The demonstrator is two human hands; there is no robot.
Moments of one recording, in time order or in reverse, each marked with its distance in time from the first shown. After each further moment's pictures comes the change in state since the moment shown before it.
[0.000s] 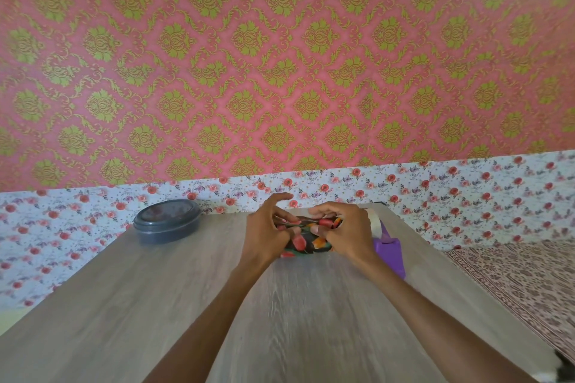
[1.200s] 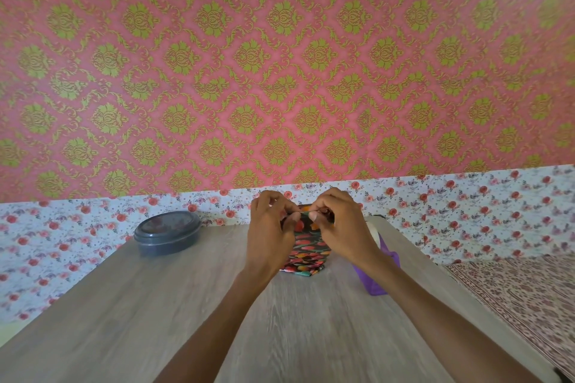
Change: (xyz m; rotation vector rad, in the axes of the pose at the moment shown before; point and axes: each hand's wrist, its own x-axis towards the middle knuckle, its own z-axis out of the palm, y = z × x) left_hand 0.005 0.033 0.002 0.280 0.197 0.214; right_hand 0.021 -0.026 -0.014 -0.245 0.012 -0.334
